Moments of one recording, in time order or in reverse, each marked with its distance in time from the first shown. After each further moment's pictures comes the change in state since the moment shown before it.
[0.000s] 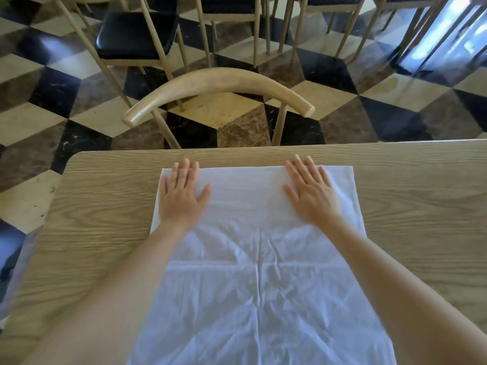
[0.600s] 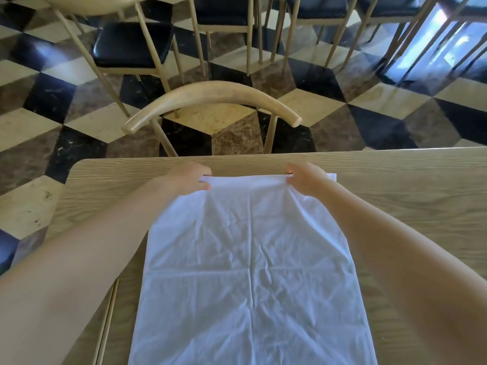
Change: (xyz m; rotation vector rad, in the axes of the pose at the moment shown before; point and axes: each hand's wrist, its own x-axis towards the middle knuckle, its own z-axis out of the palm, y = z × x) left_hand 0.055 0.021 -0.084 -0.069 -0.415 0.374; right_hand 0.038 0.002 -0.064 0.060 -0.240 0.058
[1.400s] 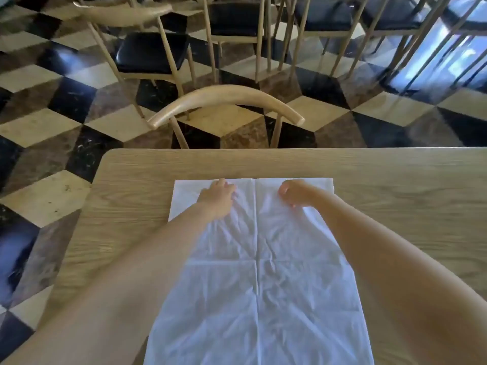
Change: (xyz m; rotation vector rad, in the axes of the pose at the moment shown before) left_hand -0.056 0.063 0.065 -0.011 0.034 -0.155; right_hand -0.063 -0.040 0.008 0.208 -0.325 0.075
